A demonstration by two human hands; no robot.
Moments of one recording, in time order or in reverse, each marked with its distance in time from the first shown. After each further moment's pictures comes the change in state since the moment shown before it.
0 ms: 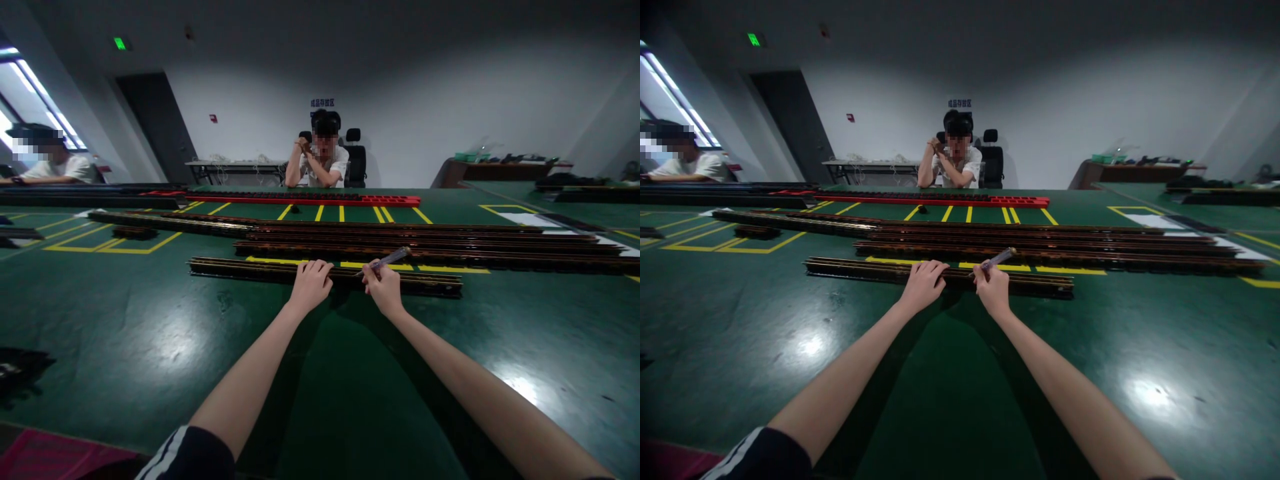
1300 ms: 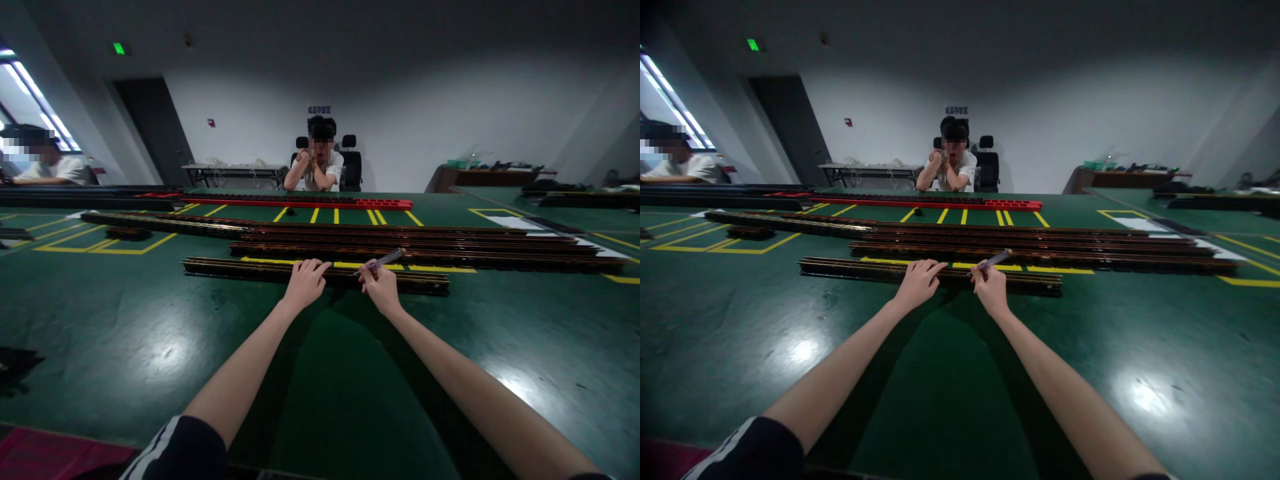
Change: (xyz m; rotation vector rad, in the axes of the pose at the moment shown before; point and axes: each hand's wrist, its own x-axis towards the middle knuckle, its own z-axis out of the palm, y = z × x) left_hand 0.000 0.003 -0.004 -0.022 -0.034 0.035; right_hand -0.003 0.002 -0.014 0.017 -0.033 0.012
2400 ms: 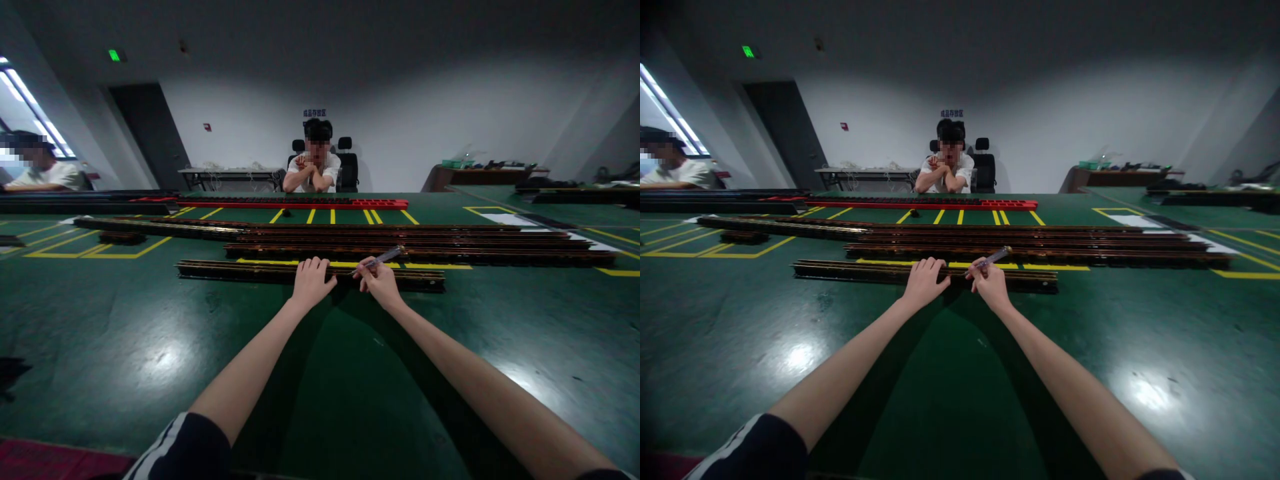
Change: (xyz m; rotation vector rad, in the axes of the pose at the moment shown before) left_hand 0.015 0.023 0.006 0.053 0.003 -0.092; right_hand 0.006 0.008 -0.008 0.099 -0.099 0.028
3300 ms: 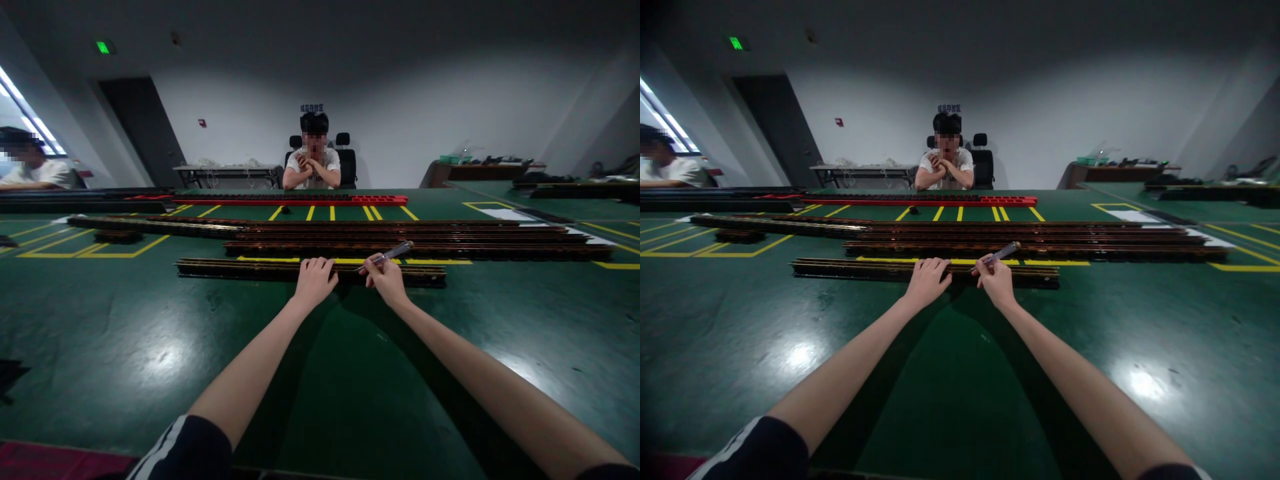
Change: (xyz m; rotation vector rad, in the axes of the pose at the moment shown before) left_hand -0.005 -0.001 0.009 -0.027 0.027 0.084; right_hand -0.005 -0.004 -0.005 0.002 0.097 0.038
